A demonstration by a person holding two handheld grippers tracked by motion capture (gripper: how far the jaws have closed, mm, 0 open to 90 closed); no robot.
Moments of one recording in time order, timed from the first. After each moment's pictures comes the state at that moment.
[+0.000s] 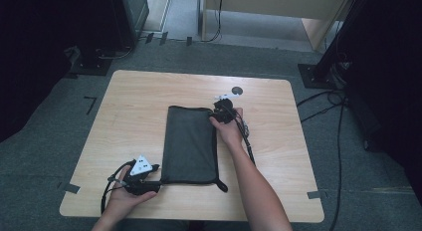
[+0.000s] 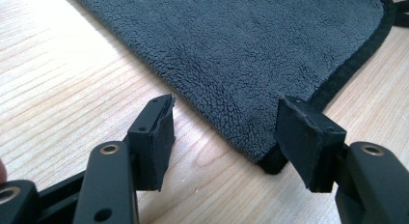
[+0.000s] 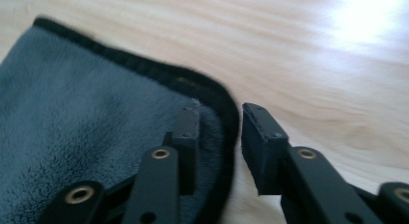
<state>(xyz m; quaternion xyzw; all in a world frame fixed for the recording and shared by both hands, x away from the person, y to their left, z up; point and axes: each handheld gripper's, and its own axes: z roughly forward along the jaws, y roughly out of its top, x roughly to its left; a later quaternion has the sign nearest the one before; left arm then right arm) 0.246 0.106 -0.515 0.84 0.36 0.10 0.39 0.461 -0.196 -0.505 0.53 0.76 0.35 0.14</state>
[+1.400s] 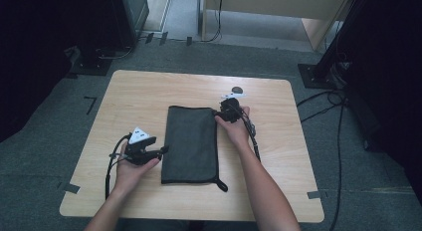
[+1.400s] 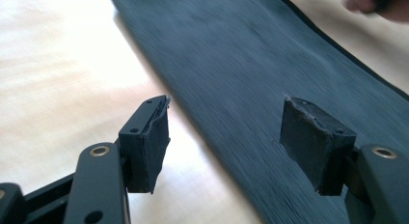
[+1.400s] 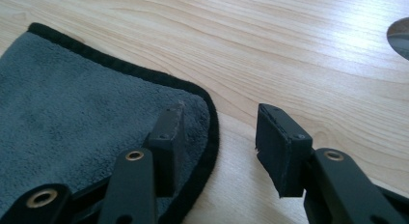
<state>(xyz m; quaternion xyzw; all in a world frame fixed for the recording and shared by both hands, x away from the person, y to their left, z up) 0.330 0.102 -0.487 0.78 0.45 0.14 0.42 0.463 -0.221 -0.501 0.52 0.75 0.38 0.16</state>
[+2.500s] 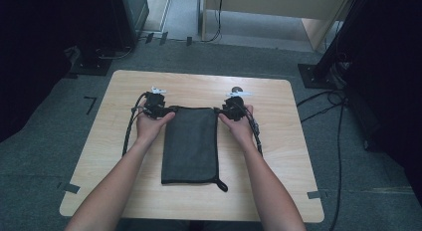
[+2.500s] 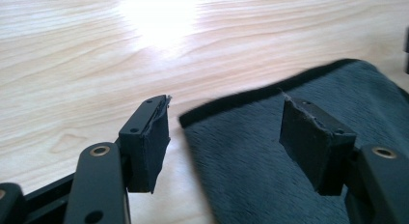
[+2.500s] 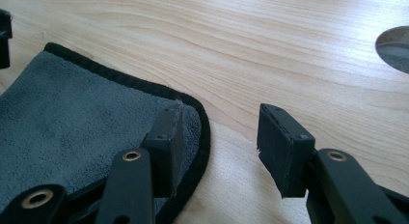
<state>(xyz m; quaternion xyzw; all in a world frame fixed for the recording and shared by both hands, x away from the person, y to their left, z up) 0.470 0.063 -0.477 0.76 0.51 0.16 0.36 0.466 -0.235 -0.497 0.51 0.75 0.40 0.14</state>
